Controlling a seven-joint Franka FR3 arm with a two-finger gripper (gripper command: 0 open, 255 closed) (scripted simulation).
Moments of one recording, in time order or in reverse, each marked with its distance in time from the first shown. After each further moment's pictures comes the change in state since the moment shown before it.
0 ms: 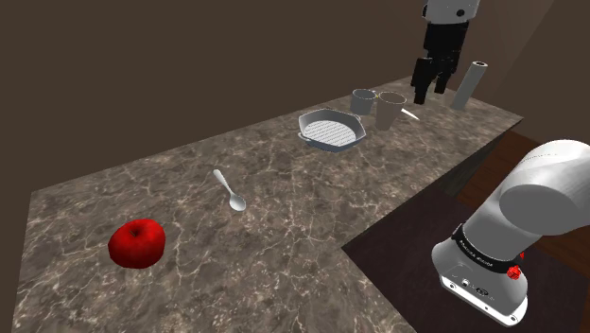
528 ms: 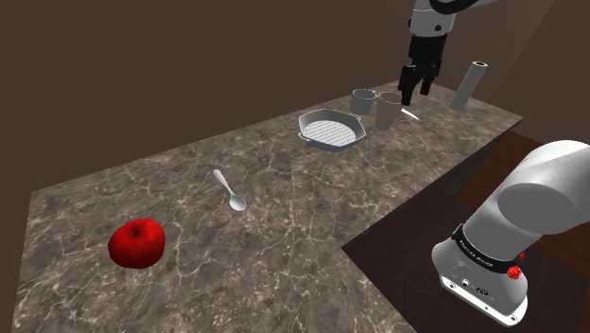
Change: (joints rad) arm -0.025 0.165 -0.069 0.016 -0.069 0.172 -0.071
